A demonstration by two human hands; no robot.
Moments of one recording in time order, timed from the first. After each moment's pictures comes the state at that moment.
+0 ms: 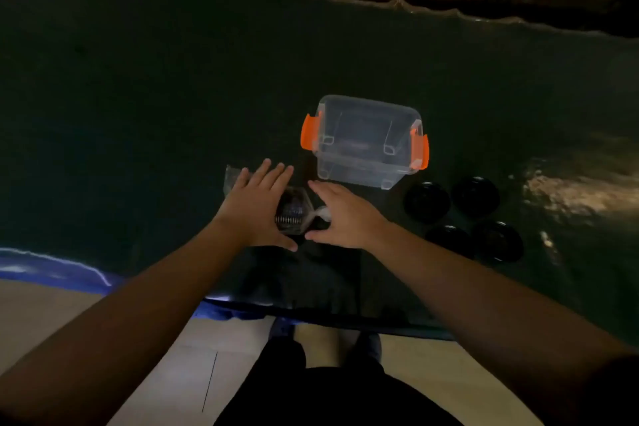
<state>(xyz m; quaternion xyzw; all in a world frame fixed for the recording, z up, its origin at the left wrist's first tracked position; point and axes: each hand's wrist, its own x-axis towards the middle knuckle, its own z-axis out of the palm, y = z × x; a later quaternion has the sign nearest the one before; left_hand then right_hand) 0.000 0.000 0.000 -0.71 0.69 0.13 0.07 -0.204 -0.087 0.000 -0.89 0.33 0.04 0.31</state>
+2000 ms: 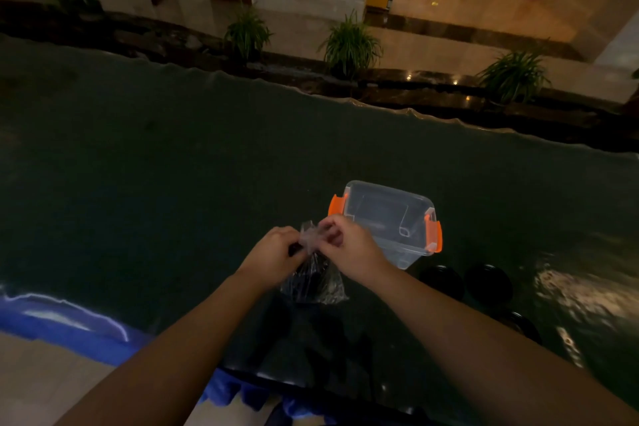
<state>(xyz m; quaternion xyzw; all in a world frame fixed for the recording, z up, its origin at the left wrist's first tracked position) 0.020 0.005 0.042 -0.71 0.62 0.21 -0.28 -0.148 -0.088 0.073 -0.81 0.38 -0.14 0.44</state>
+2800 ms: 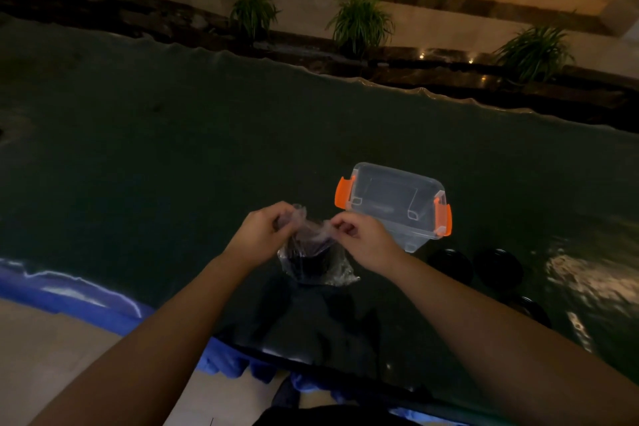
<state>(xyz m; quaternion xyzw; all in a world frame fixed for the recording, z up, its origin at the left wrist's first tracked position) 0.043 0.022 0.043 -0.72 0.54 0.24 -0.37 -0.166 -0.093 0.058 -0.83 0.35 -0.11 0.42</state>
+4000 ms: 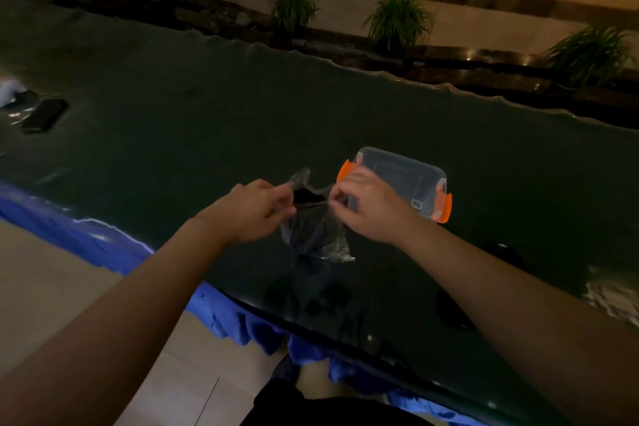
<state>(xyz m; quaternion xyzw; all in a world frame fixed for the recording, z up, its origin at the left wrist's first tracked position) -0.001 0.068 0.122 -0.75 0.64 0.14 -0.07 -0.212 -0.092 0.127 -0.95 0.12 -0.15 0.23</state>
